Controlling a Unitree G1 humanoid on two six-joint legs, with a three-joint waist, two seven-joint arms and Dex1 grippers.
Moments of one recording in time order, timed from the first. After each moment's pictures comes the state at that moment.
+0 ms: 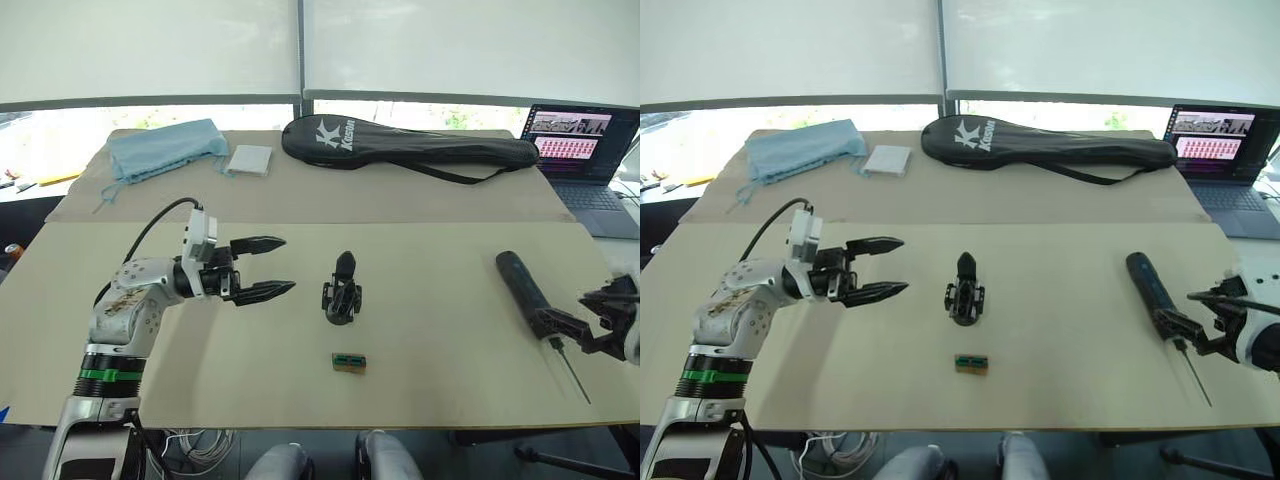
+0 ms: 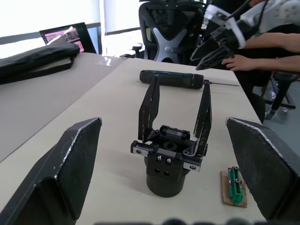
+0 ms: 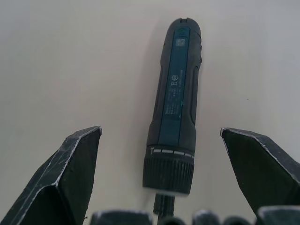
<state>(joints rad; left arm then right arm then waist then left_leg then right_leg) -0.48 0.58 0.05 0.07 -0.58 0.31 -1.30 0.06 -1.09 -0.42 -0.10 0.66 0.81 0.57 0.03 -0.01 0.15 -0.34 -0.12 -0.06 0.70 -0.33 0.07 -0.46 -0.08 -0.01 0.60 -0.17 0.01</state>
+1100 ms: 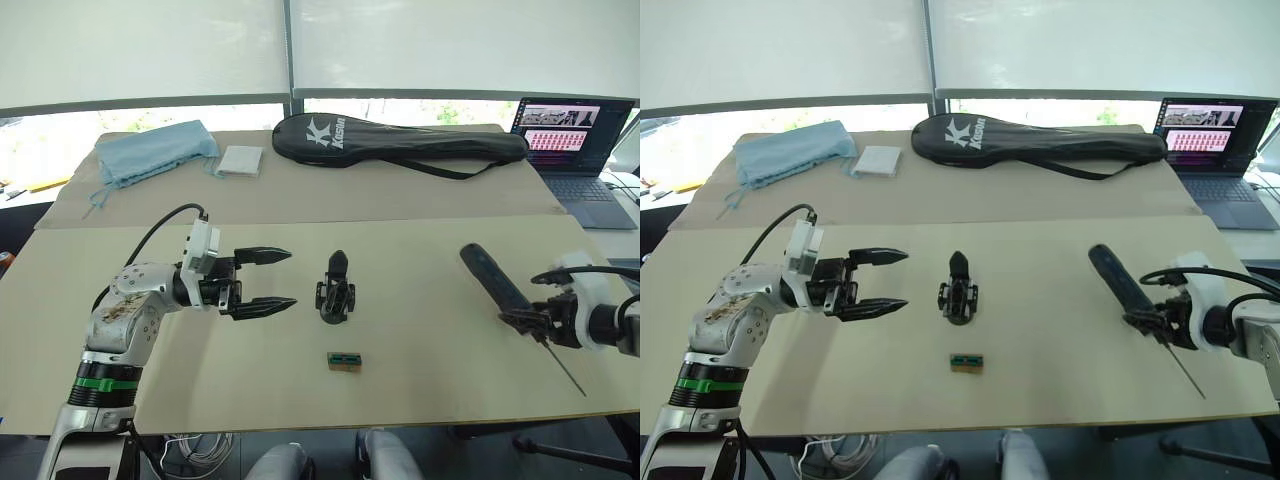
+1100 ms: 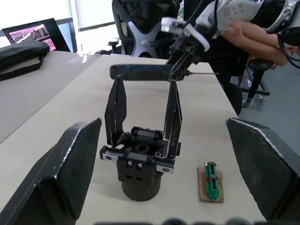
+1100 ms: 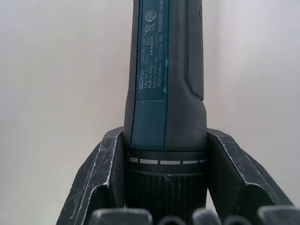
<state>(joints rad) -0.41 0.62 0.06 -0.01 -0.59 0.30 -1.35 -0.18 -1.05 -0.28 -0.21 0.57 1.09 0.76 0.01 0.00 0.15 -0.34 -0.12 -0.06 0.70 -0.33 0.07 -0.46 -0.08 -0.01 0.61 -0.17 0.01</state>
